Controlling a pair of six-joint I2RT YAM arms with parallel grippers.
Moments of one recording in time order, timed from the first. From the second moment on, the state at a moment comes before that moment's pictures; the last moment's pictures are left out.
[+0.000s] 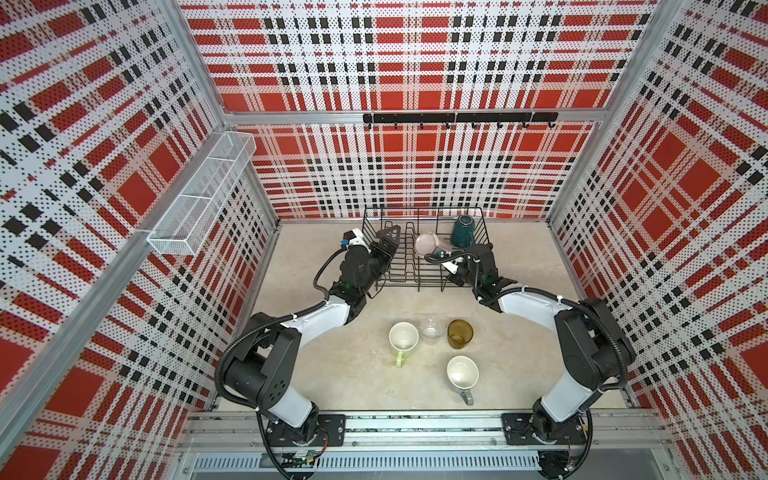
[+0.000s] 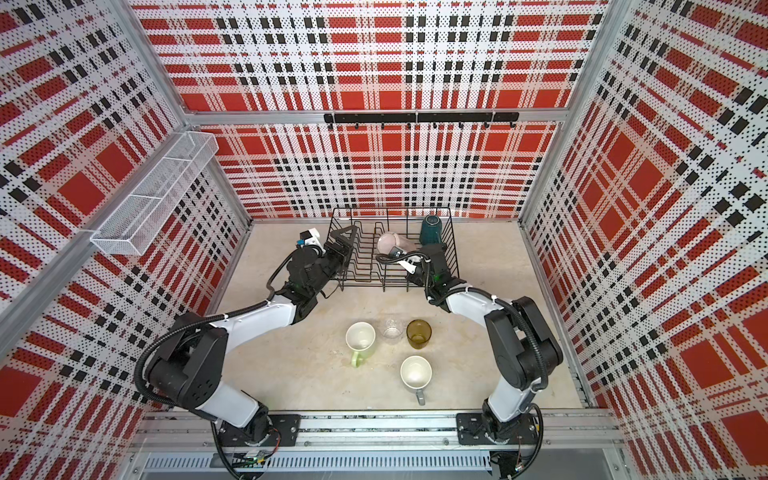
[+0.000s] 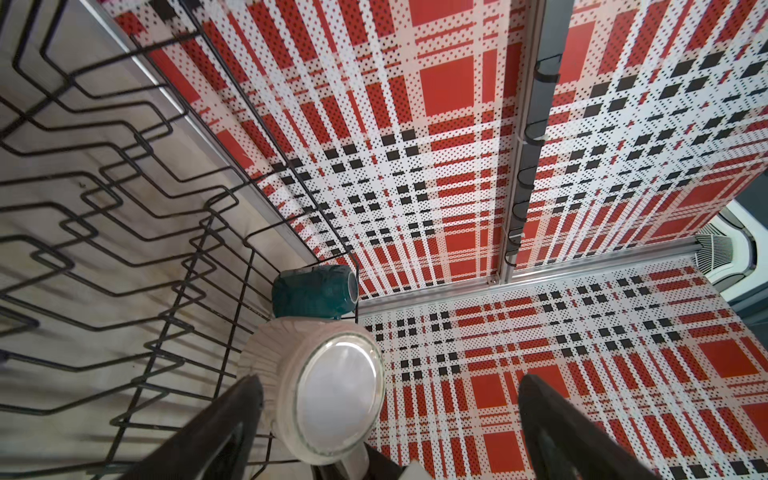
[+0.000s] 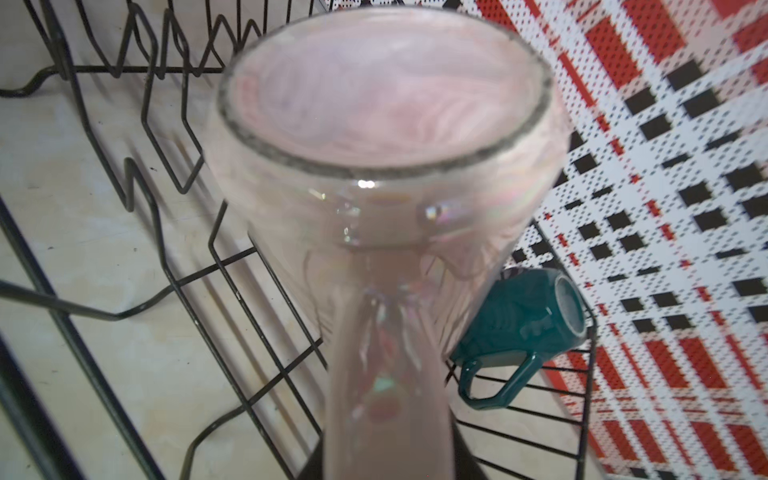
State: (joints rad) left arm -0.47 1.56 0.87 0.69 -0.01 -1.28; right arm 0.43 1.70 1.01 0.27 -0.01 -0.68
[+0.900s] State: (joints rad) left arm -0.22 1.07 0.71 0.28 -0.29 -0.88; right arm 0.40 2.16 1.46 0.27 0.03 -0.22
